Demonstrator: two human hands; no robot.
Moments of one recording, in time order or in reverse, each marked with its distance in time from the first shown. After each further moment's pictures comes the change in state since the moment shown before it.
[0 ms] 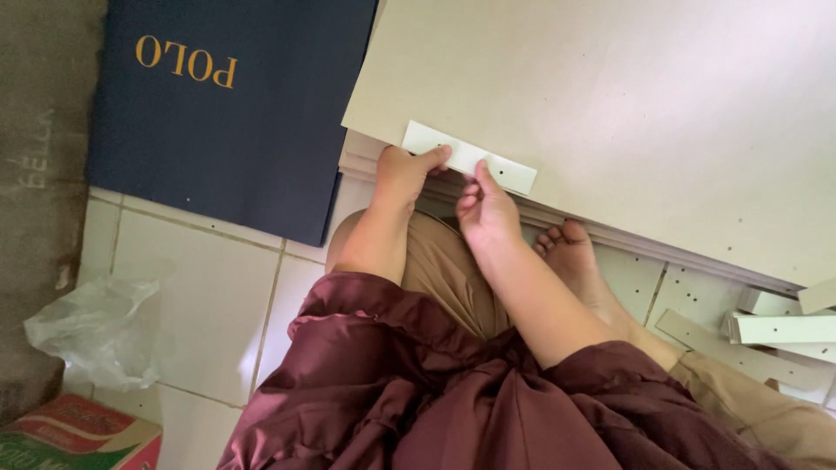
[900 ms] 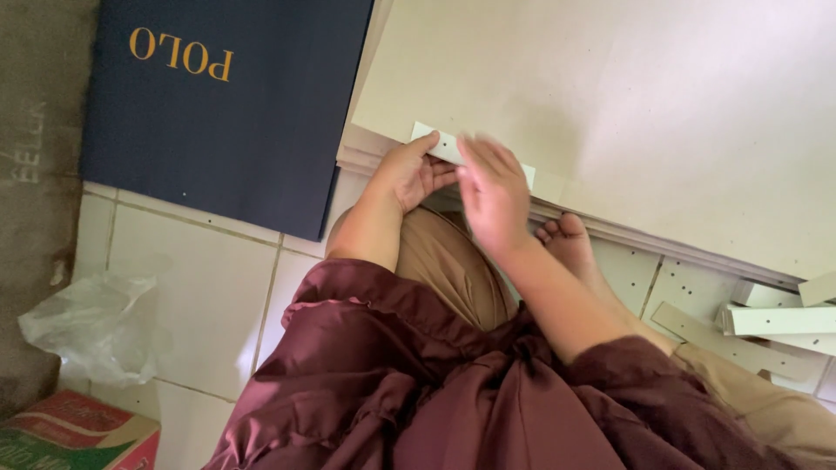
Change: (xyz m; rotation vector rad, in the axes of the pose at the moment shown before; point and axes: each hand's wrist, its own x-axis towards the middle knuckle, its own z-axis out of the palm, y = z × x) left_hand 0.043 -0.031 0.007 -0.720 -0.500 -0.297; right_hand -0.029 -0.036 -0.001 -1.330 -0.548 -1.673
